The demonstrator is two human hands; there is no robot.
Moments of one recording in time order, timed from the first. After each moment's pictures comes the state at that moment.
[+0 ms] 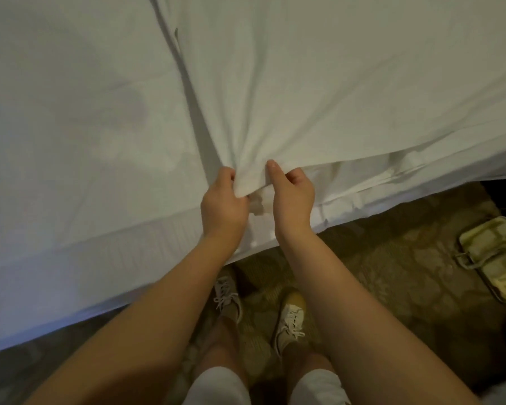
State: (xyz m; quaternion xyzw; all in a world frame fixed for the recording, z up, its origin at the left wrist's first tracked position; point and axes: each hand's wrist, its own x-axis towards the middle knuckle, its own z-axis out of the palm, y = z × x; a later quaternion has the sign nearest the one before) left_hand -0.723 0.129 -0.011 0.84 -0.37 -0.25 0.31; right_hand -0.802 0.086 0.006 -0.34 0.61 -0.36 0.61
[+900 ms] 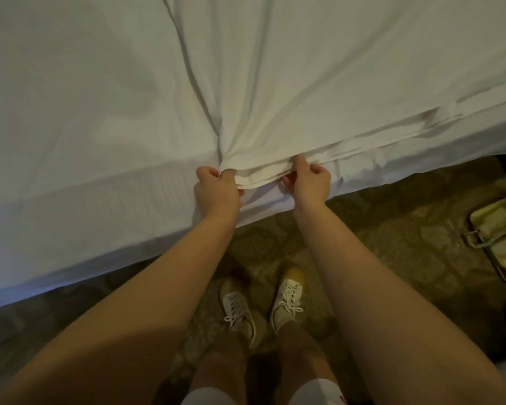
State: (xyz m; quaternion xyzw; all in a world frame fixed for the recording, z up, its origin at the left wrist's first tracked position) left_hand -0.728 0.169 -0.096 0.83 -0.05 -0.38 0.40; right_hand -0.837 0.101 -0.128 -0.19 0.71 -0.30 0.60
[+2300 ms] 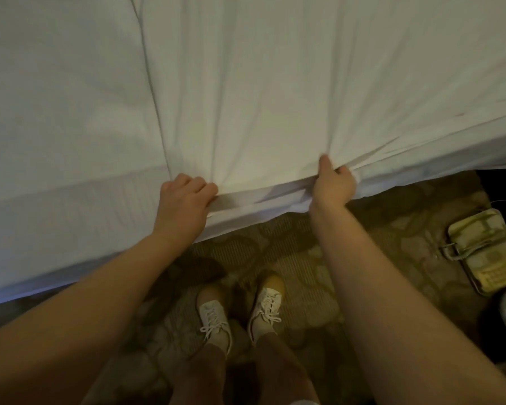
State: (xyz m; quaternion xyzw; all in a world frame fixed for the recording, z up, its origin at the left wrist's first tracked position) left_hand -0.699 0.181 -0.132 0.73 -0.68 -0.03 0.08; right_hand -0.893 0.042 -0.129 -0.28 0.76 -0.31 0.49
